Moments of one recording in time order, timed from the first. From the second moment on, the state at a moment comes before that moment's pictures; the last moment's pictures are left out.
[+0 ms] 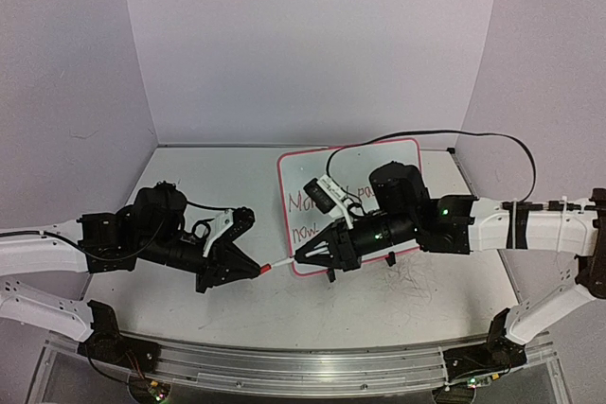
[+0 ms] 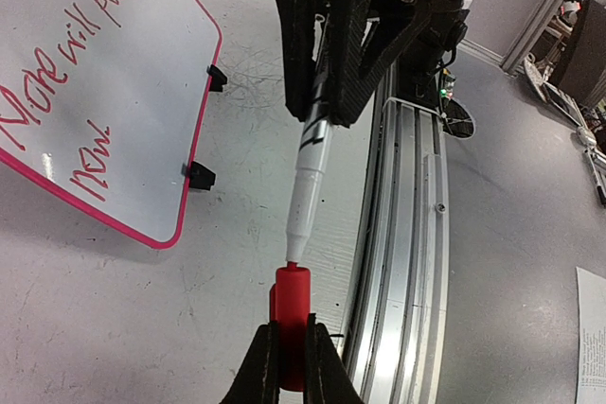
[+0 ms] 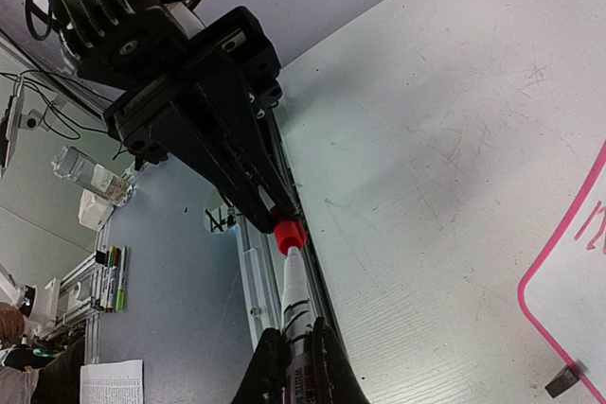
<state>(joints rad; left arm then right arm) -1.05 1.01 0.69 -0.19 0.38 0.01 1.02 1.42 0.98 -0.04 -0.55 0.36</state>
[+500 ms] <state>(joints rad) -1.05 1.02 0.69 -0.19 0.41 0.03 1.02 1.46 0.98 -0.02 -0.61 0.35</state>
